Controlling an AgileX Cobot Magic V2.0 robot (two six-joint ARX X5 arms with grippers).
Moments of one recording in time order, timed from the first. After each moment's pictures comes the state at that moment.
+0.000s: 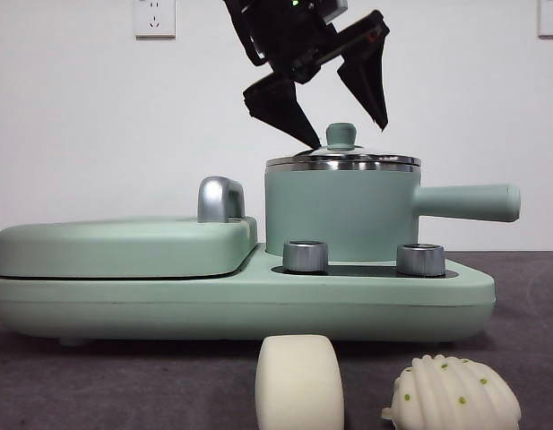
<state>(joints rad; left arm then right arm) -0.70 1.98 1.89 -0.69 0.18 0.04 0.02 0.56 0.87 -0.67 -0.63 0.15</state>
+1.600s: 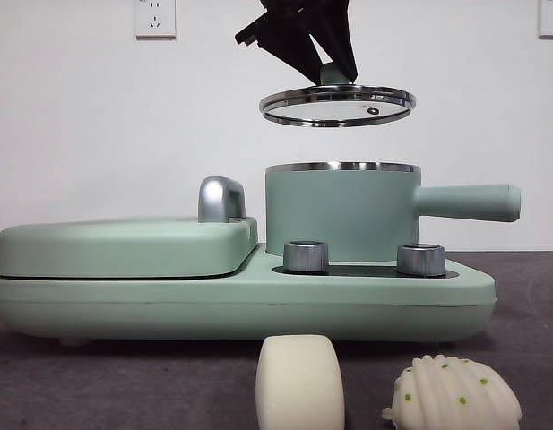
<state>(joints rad) -0.69 2.01 2.18 -0.98 0.17 0.09 0.02 0.56 0.87 -0.67 -0.63 0.15</state>
